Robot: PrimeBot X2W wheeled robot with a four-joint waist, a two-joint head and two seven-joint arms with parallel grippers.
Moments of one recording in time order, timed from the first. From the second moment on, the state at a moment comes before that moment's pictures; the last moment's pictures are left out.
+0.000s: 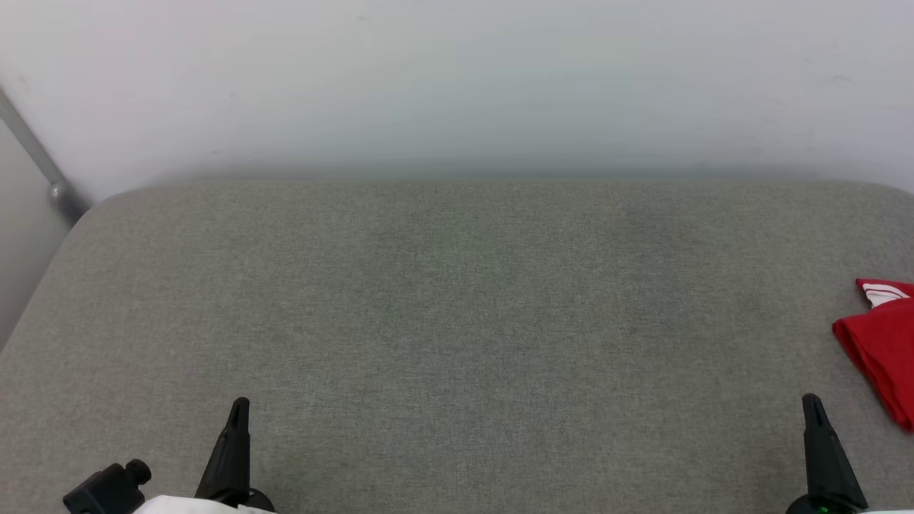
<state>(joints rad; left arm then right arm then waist) 0.12 0.14 -0.02 0.07 -0.82 -0.13 -0.13 0.20 -0.08 -0.09 -0.03 0.78 0.13 -0.14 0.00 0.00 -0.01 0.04</state>
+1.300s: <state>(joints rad) 0.01 0.11 0.03 0.16 -1.26 -0.13 -0.02 0.04 -0.09 -0.07 0.11 1.24 0.13 -0.03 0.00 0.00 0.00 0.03</state>
